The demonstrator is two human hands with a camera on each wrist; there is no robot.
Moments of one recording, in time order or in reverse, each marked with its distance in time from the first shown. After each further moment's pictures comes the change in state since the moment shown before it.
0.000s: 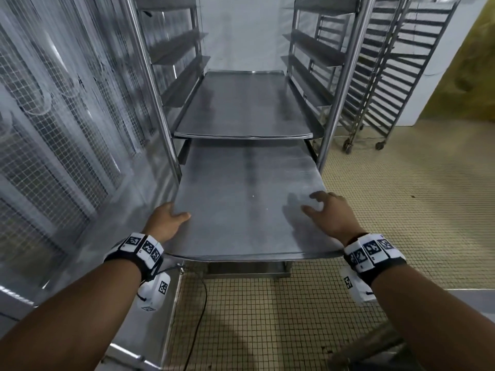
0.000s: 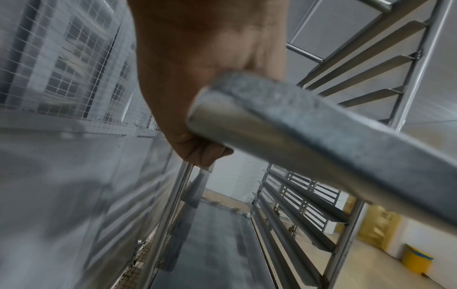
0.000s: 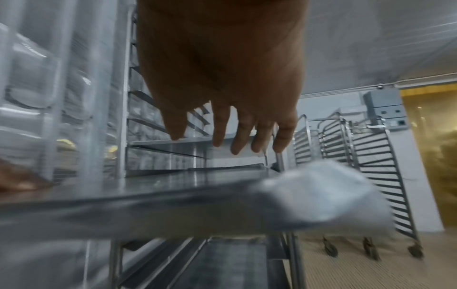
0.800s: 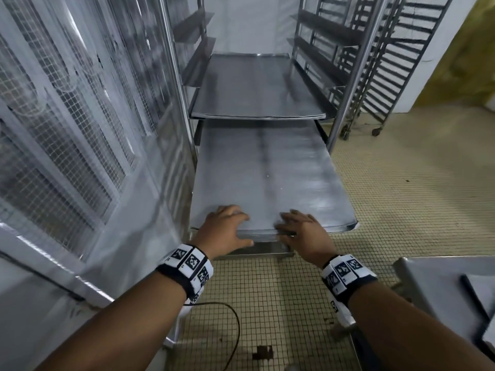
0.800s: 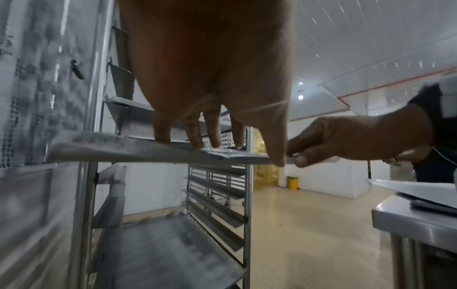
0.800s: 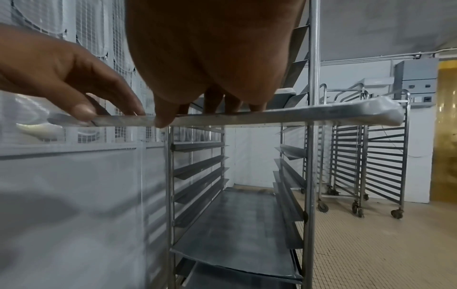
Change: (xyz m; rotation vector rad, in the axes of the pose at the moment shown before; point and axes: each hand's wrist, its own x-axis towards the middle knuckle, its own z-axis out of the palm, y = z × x) left_hand -0.113 0.010 0.030 0.628 -0.309 0.672; right_hand -0.106 -0.071 0.078 -0.076 -0.212 -0.312
